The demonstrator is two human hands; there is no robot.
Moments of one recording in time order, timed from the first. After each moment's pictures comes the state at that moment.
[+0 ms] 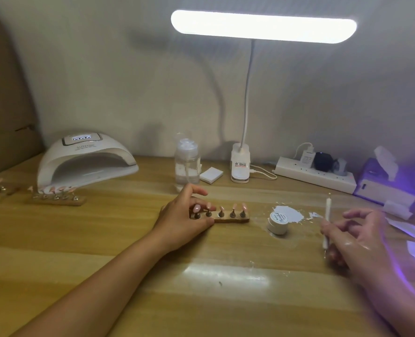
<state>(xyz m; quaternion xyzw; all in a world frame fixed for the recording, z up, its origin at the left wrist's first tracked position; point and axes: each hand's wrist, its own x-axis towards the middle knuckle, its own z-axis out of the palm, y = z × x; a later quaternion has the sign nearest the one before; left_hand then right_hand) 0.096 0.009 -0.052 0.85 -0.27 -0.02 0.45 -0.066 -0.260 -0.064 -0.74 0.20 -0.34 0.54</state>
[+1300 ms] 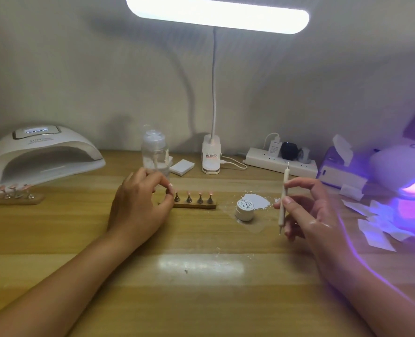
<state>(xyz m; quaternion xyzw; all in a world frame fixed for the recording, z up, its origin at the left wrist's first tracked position) 0.084 0.005 -0.043 0.86 -0.28 0.26 0.35 -0.073 -0.238 -0.043 -0.72 0.07 -0.32 0.62</state>
